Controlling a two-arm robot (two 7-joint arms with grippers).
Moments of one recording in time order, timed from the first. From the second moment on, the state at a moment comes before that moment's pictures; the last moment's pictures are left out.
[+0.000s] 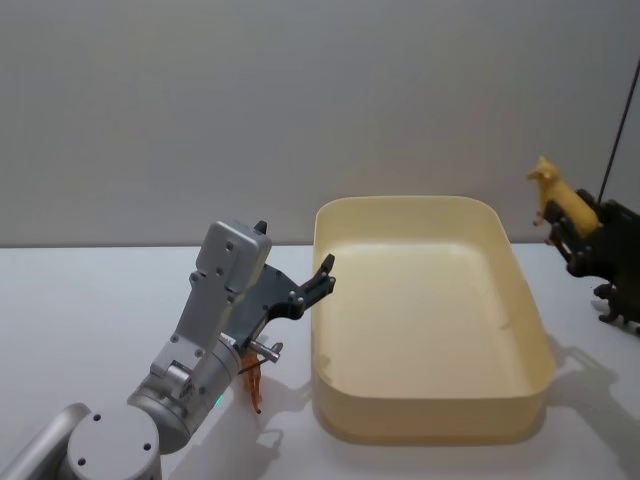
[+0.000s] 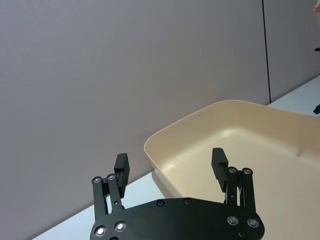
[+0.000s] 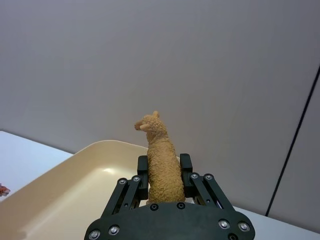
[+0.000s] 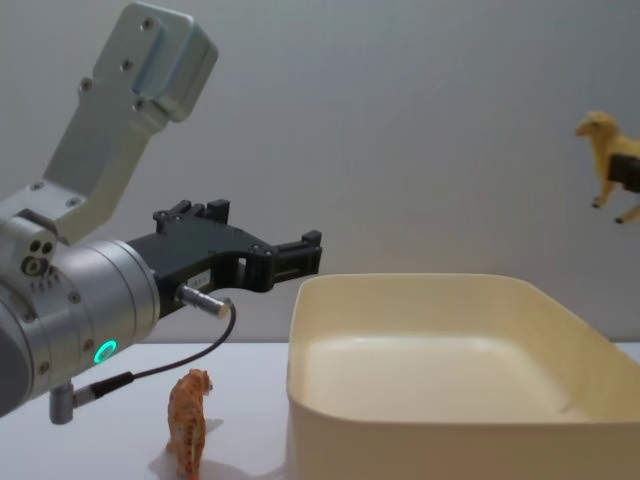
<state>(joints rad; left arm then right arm) -0.24 0.38 0.45 -1.63 -0.20 0.01 -0.01 0.13 0.41 -0.13 -1.71 0.37 0.08 0.25</state>
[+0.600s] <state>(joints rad) -0.24 0.38 0.45 -1.63 -0.20 0.01 -0.01 0.28 0.28 -0.23 -1.51 0.21 0.17 0.29</state>
